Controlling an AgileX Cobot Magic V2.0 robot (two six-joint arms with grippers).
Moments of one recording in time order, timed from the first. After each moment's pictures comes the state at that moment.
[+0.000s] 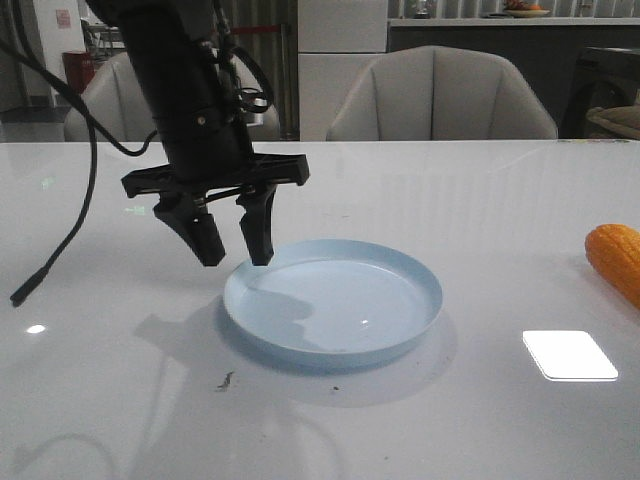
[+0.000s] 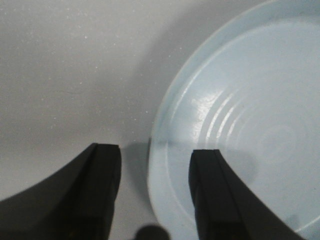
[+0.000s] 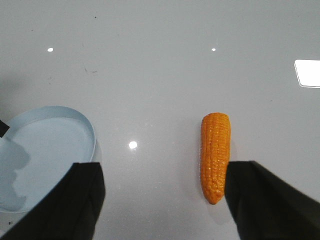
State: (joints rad) left arm -0.49 2.14 -1.74 -0.18 1.05 -0.08; right arm 0.06 0.72 -0.56 0.20 0.38 -0.11
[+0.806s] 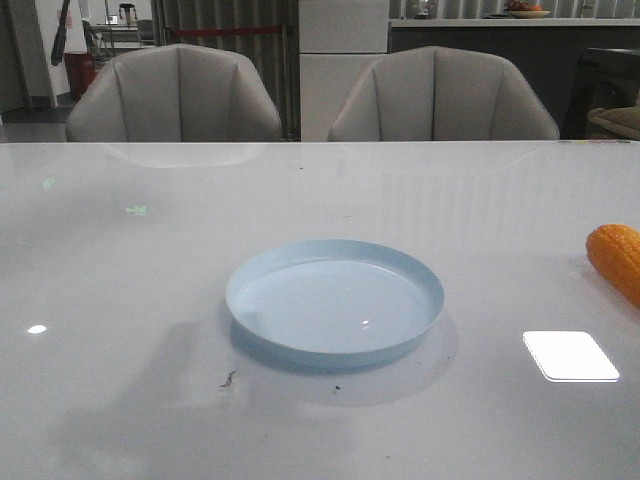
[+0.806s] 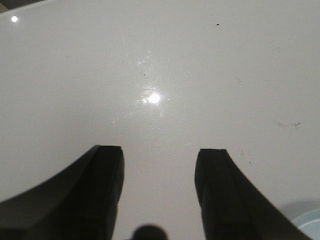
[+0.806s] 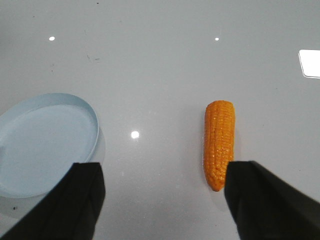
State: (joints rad) left arm -0.47 2.05 -2.28 0.37 1.17 -0.20; right arm 0.06 0.72 -0.56 0.20 0.42 -0.11
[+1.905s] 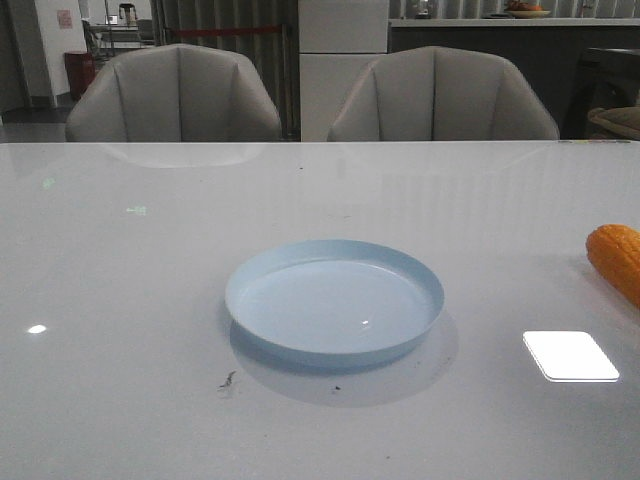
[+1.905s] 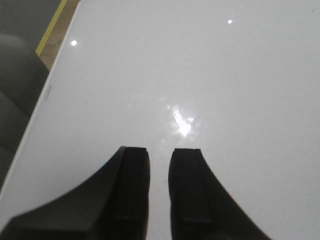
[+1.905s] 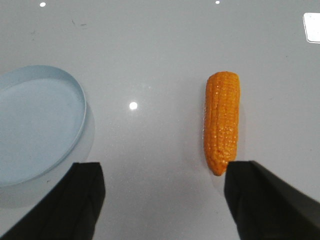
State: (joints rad) left arm -0.06 0.91 -0.85 0.24 0.63 -0.08; right arm 0.06 0.88 -0.56 0.20 0.38 -0.11
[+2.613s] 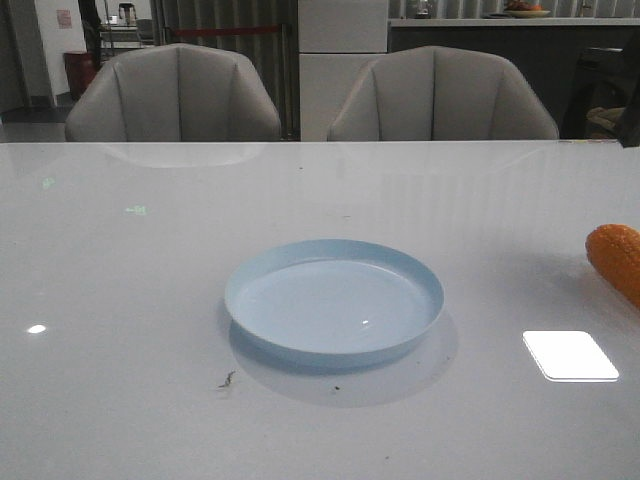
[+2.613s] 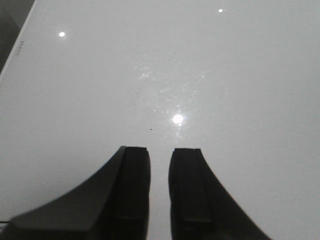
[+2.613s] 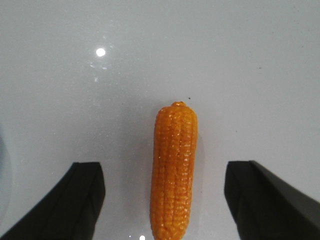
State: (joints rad) left arm -0.06 0.75 -0.51 0.24 0.45 -0.08; right arm -0.03 1.47 -1.02 0.09 0.50 -0.11
